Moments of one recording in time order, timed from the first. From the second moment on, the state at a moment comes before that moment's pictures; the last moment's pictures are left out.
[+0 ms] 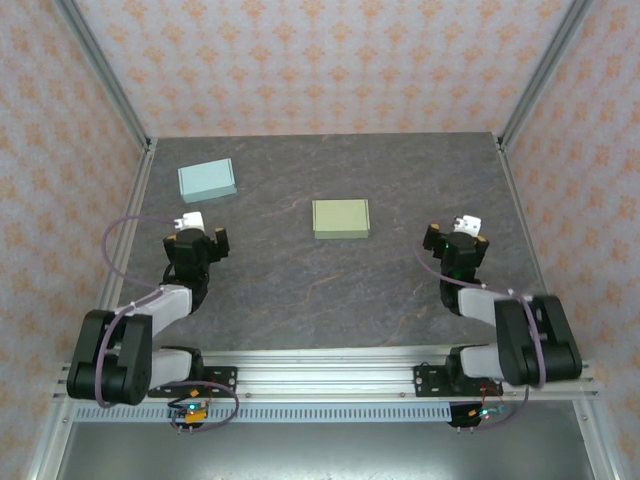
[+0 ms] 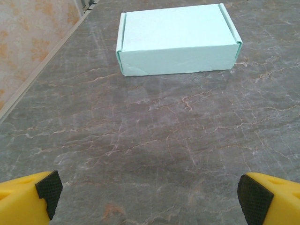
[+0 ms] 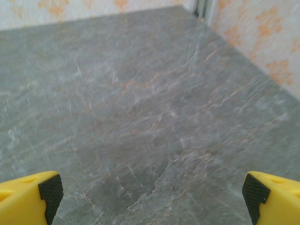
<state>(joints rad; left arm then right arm) -0.03 1.27 0.35 0.43 -0.34 -0.10 0.08 1.37 0.30 0.65 0.33 0.16</state>
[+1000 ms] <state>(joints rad) -0.04 1.50 0.40 0.64 -0.29 -0.09 0.05 1.53 0.39 0.71 0.31 0.17</state>
